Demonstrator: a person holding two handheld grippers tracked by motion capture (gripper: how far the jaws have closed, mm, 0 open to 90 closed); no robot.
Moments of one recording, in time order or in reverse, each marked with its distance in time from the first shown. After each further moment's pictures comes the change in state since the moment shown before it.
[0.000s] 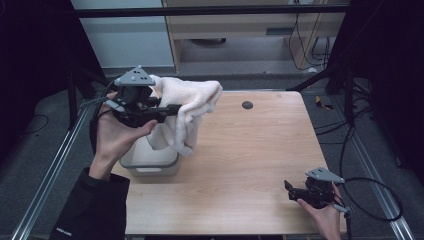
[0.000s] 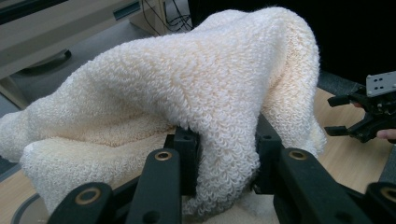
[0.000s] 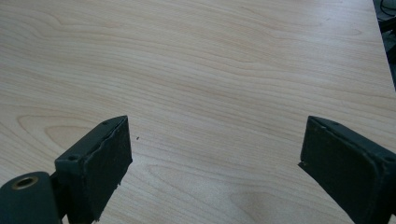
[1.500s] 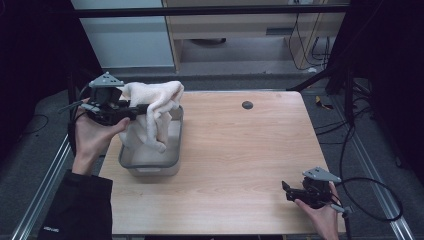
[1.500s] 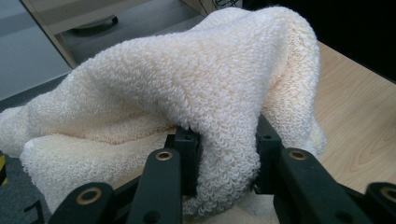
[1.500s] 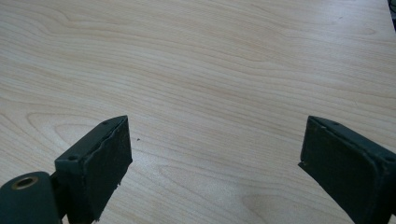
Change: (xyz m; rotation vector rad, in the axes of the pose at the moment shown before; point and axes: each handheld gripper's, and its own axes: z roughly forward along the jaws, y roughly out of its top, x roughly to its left) left arm 0.067 -0.051 -0.009 0.050 0.163 -0.138; right arm 0.006 0.001 0.003 0.011 0.015 -0.009
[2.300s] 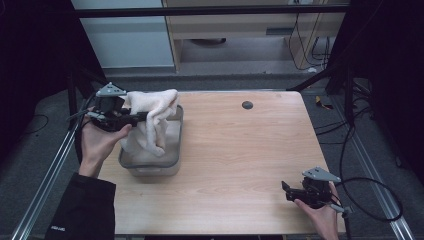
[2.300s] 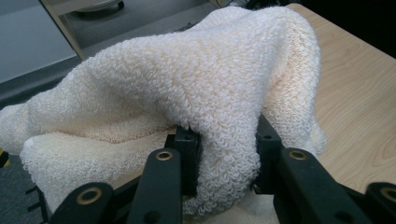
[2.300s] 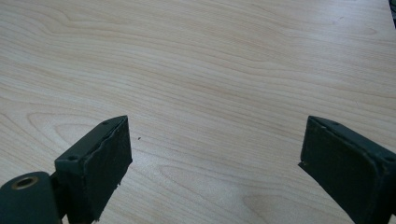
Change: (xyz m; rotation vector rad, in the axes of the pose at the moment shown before) left arm 0.011 -0.026 0.021 0.034 0.027 -0.038; right arm 0.000 0.000 0.000 0.001 -0.001 -0.004
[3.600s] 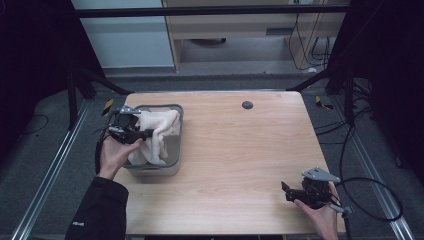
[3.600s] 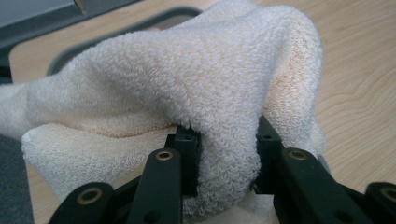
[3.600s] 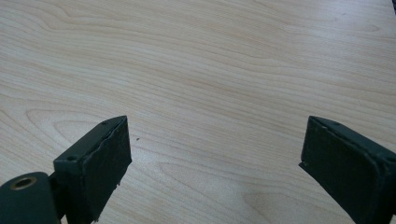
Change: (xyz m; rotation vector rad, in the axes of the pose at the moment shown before) left arm 0.015 -0.053 0.069 0.143 0.040 -0.048; right arm 0.000 -0.001 0.001 0.010 0.002 0.000
